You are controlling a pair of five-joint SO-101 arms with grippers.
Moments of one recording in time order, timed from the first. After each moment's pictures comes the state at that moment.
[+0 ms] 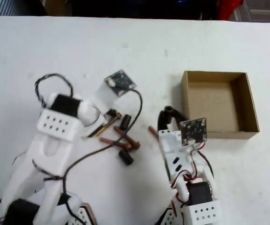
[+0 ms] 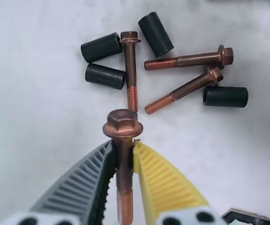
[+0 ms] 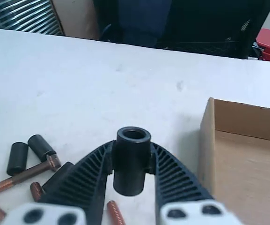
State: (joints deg) left arm 10.5 -26.4 30.0 81.4 -29.6; right arm -15.7 -102.4 94.2 33.7 2.9
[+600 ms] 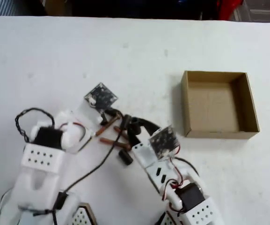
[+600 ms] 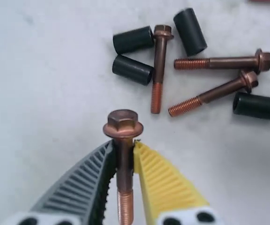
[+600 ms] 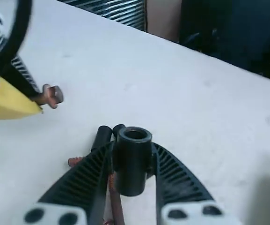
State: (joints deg) left arm 4.6 -47.7 52.7 66.9 -29.8; right arm -35.2 -102.4 94.2 32.2 9.5
